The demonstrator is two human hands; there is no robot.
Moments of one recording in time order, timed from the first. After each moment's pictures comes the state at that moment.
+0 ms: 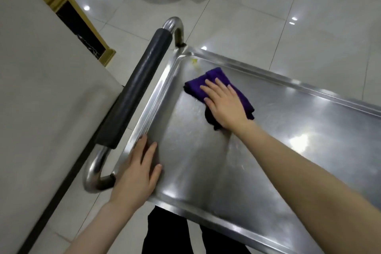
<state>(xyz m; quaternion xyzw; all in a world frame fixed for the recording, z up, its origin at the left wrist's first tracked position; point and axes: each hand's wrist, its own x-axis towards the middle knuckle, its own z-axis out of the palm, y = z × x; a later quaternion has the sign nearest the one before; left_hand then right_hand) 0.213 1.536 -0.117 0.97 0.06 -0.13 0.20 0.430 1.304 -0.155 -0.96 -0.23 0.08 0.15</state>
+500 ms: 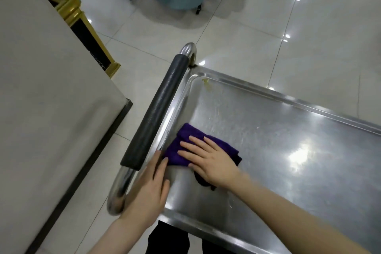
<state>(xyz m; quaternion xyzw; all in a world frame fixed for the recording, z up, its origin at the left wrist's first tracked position) 0.217 1.553 -0.104 0.93 0.08 -0.18 0.32 0.327 1.351 -0.155 -0.88 -0.44 0.10 0.11</state>
